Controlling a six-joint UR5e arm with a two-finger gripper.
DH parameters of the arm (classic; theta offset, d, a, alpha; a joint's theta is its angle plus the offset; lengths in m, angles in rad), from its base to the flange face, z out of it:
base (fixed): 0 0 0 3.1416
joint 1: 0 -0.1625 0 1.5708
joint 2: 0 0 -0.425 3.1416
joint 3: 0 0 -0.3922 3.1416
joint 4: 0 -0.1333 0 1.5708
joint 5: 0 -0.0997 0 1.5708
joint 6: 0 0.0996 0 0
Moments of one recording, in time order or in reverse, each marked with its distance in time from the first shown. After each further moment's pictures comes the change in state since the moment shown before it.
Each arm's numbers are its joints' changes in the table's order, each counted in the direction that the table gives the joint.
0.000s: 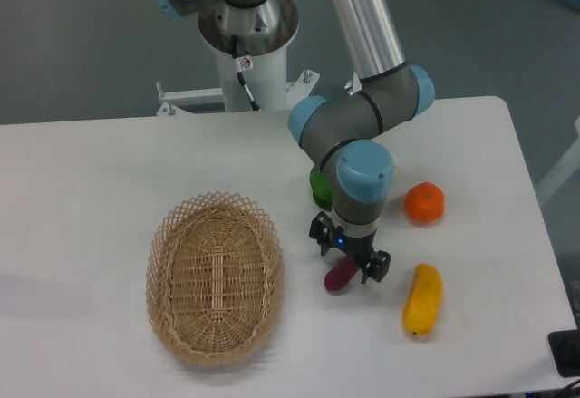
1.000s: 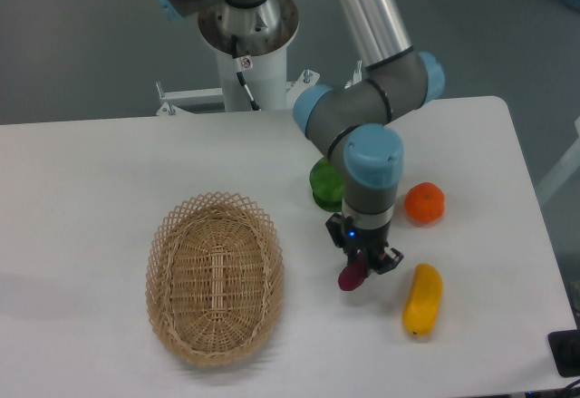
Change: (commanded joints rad) arm -0.069 -0.109 0.127 0.167 -0.006 0.115
